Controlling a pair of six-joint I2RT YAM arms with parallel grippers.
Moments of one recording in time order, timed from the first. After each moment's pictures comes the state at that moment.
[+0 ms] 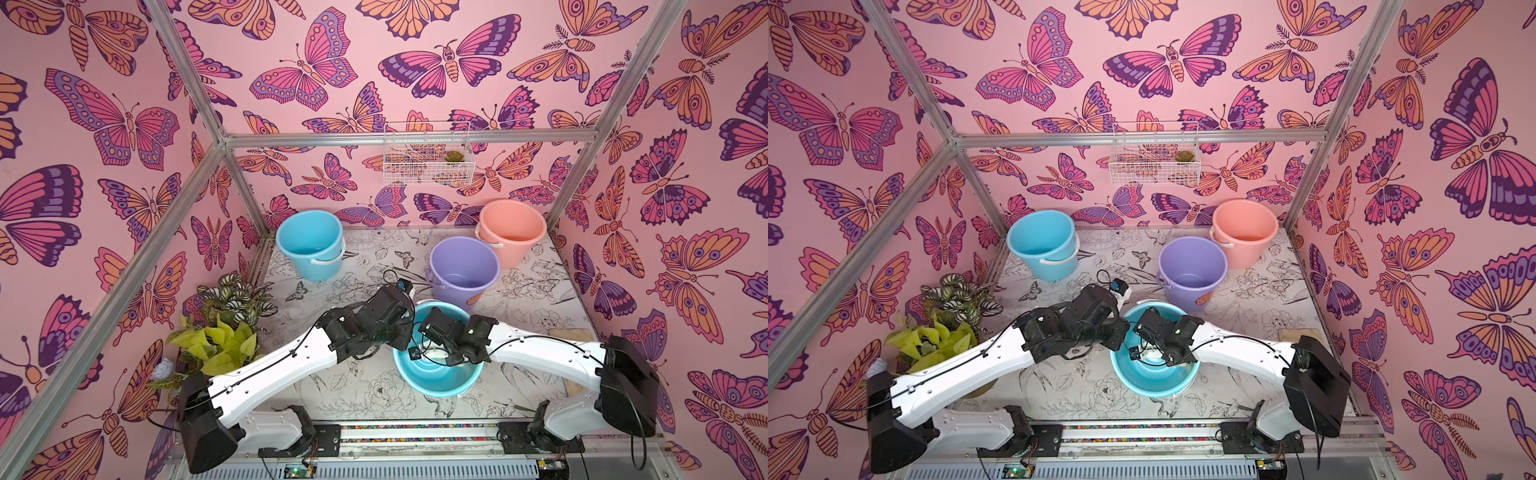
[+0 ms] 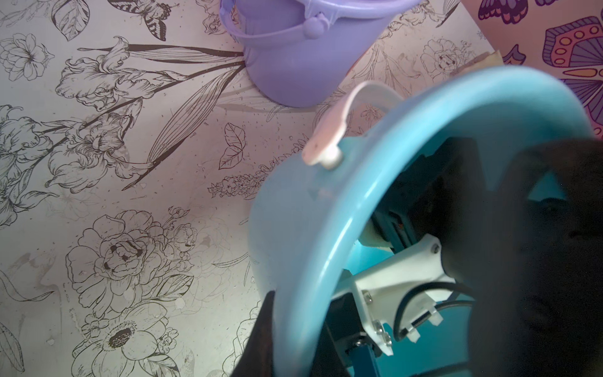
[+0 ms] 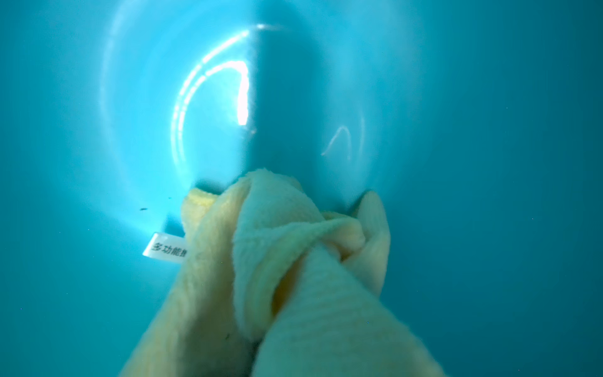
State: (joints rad) left arm -0.95 1.25 1.13 -0.74 -0.09 -0.42; right arm 1.00 1.49 1.01 -0.83 0.37 -0.83
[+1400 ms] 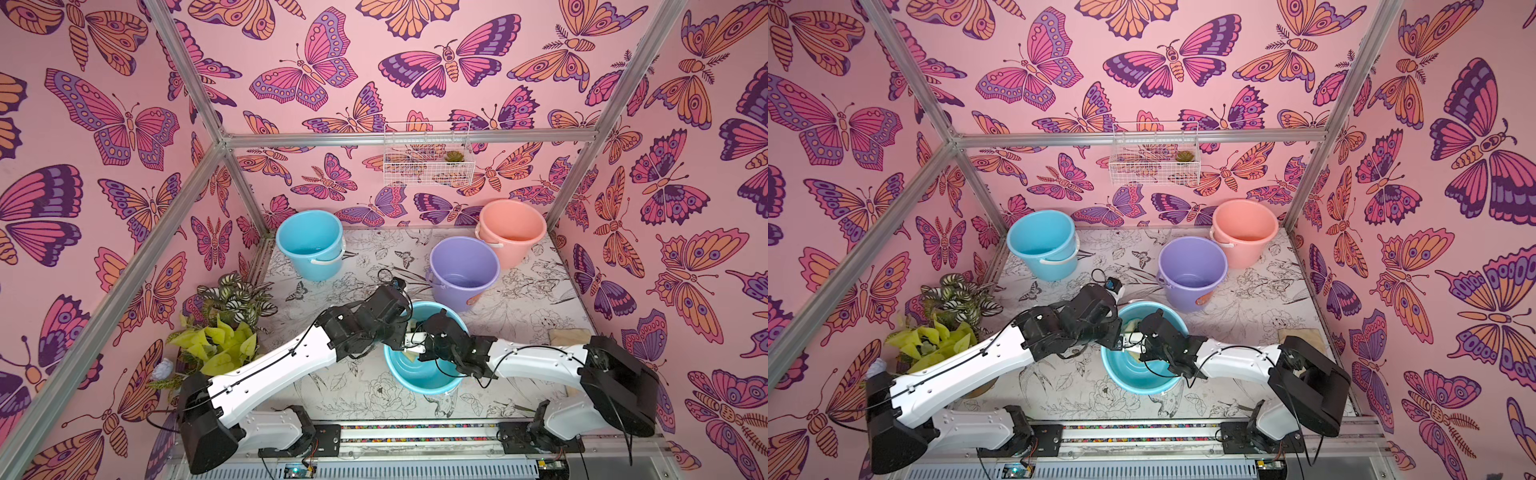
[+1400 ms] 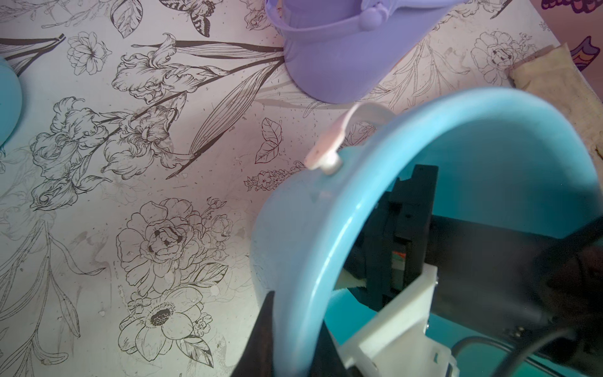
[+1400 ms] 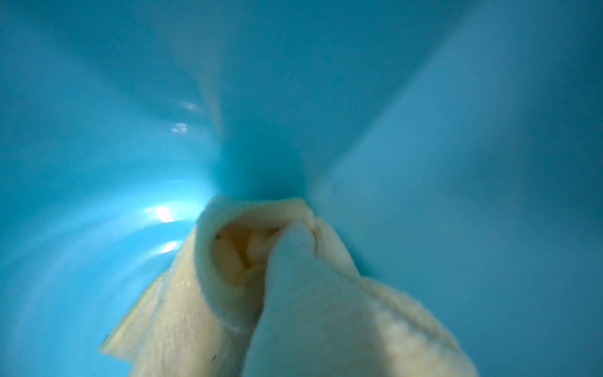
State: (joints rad) left arm -0.93 1.25 1.13 -0.79 -0.18 -0.42; right arm 1.00 1.48 0.71 0.16 0.20 -0.80
